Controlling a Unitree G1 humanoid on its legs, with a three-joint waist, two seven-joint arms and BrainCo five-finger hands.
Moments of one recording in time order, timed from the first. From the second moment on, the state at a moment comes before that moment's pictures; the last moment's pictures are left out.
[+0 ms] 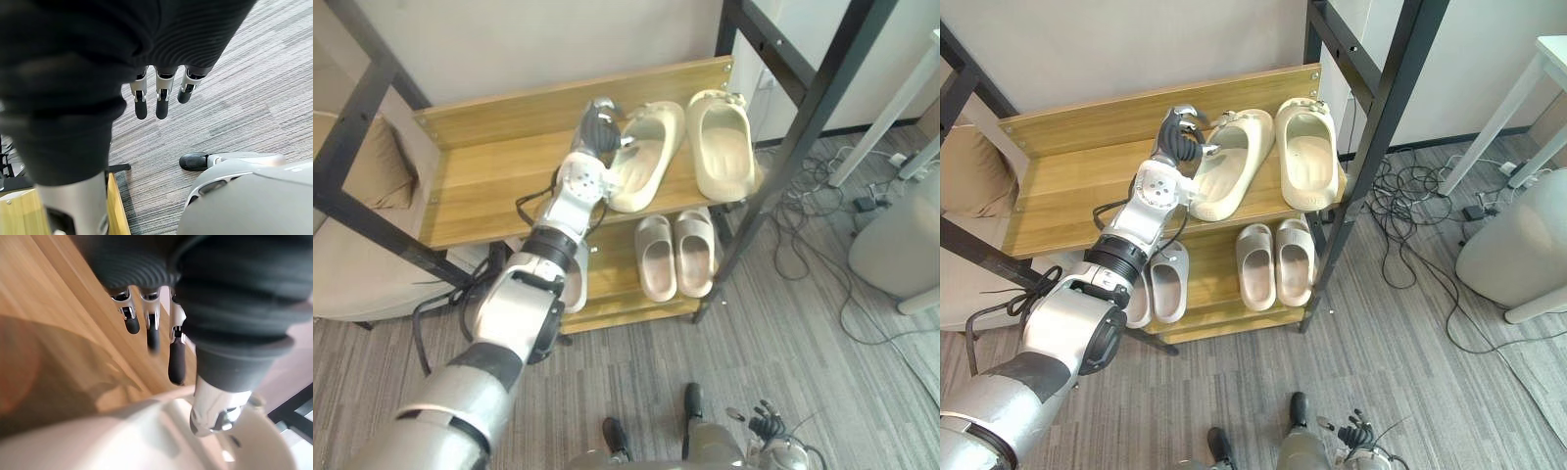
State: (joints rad) left arm -1.12 0.18 -0.13 0.95 0.19 0.01 0.24; right arm 0.12 -0.10 -0.21 0.89 0.04 -0.07 -0.08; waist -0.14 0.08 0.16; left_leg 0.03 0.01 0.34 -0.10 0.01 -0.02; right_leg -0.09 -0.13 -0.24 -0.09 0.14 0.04
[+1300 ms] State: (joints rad) left arm -0.44 0.21 -0.27 0.18 -0.31 -0.10 0.13; right arm 0.02 -0.09 -0.01 0.96 0.03 -0.03 -0.08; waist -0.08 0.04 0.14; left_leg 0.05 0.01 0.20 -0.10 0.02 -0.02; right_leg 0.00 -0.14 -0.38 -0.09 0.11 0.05
